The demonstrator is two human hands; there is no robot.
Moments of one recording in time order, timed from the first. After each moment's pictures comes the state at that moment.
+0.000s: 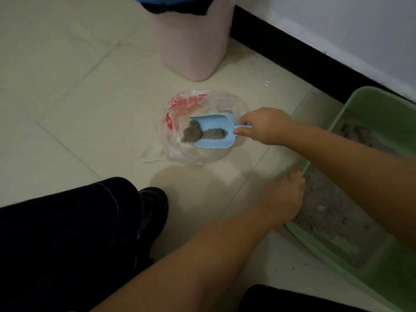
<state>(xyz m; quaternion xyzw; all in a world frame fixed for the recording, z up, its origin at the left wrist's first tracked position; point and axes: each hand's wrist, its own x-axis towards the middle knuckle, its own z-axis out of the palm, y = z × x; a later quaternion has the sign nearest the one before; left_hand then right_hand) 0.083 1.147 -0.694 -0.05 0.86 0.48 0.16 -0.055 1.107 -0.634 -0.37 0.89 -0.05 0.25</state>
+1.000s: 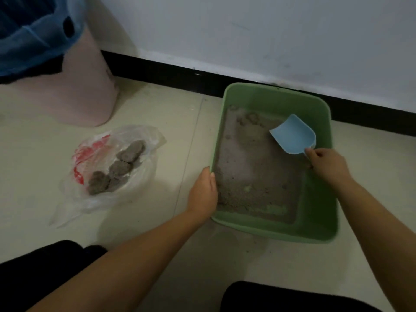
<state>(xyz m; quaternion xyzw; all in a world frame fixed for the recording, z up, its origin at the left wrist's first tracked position) 0.084 1.149 -0.696 -0.04 0.88 0.45 0.12 0.044 1.426 -0.635 0.30 0.92 -0.21 0.12</state>
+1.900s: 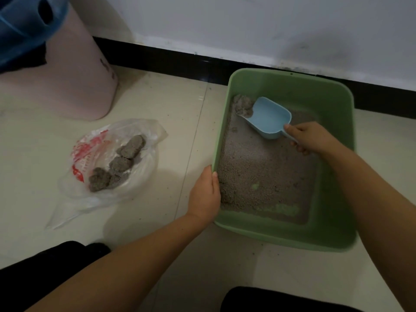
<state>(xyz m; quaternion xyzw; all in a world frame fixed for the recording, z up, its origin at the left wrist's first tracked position) 0.085 1.151 -0.696 -0.04 0.89 0.45 0.10 -0.022 1.402 -0.651 0.20 0.88 -0.37 0.23</state>
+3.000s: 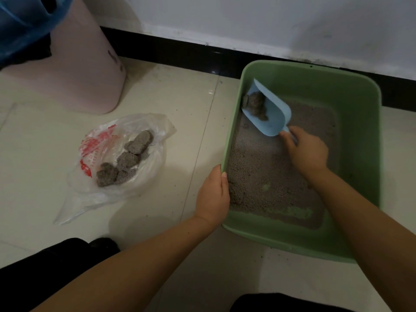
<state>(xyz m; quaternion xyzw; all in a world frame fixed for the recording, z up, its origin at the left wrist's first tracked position) 0.085 1.152 -0.698 -0.04 0.89 0.45 0.10 -0.002 1.370 -0.707 0.09 0.98 -0.19 0.02</state>
